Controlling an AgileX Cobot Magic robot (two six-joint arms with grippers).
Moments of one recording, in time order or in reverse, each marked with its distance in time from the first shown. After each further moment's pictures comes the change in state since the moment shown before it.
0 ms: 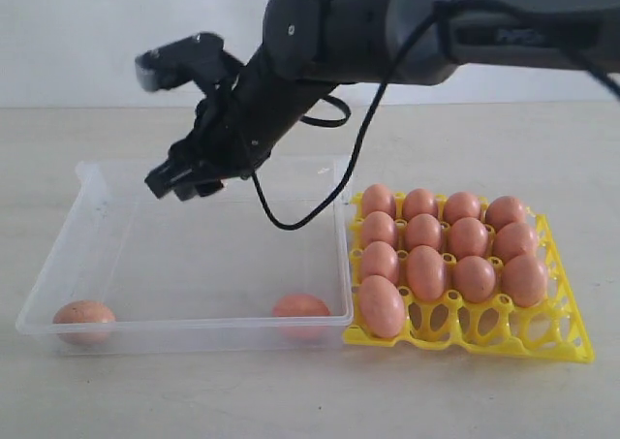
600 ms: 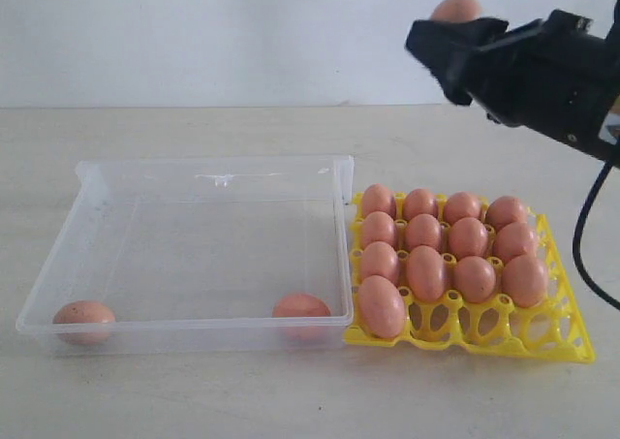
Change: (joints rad) left arm 0.000 0.000 0.000 -0.027 0.000 0.000; right arm -0.450 -0.726 1.031 -1.085 -1.320 1.307
